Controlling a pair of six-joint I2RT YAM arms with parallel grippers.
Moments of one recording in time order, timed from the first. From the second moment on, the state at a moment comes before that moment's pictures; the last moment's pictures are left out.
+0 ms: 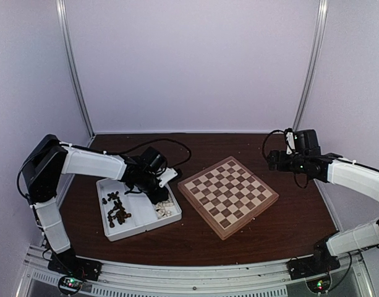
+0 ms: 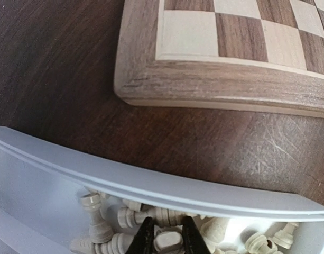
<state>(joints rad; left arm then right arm) -0.76 1.85 1.12 -0.36 0.06 0.18 0.30 1.22 0.78 -0.19 0.16 0.28</state>
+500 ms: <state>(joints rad) -0.76 1.70 1.03 -0.27 0.09 0.12 0.30 1.22 0.78 -0.20 0.14 0.29</state>
